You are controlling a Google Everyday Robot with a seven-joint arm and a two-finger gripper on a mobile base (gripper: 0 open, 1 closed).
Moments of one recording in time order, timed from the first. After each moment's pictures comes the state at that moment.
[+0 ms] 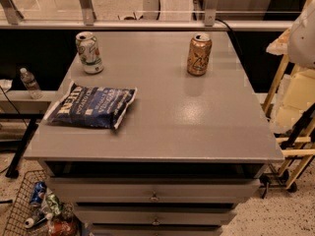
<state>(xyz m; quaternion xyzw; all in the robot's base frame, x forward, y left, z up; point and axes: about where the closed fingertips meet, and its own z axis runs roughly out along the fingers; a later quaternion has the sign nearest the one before) 0.438 -0.217 0.976 -0.60 0.78 -0.03 0.16</state>
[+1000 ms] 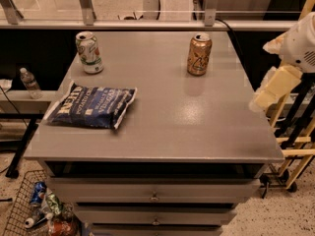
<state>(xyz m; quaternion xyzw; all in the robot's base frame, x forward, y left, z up) 0.518 -0.239 0.938 -0.54 0.80 0.02 0.26</state>
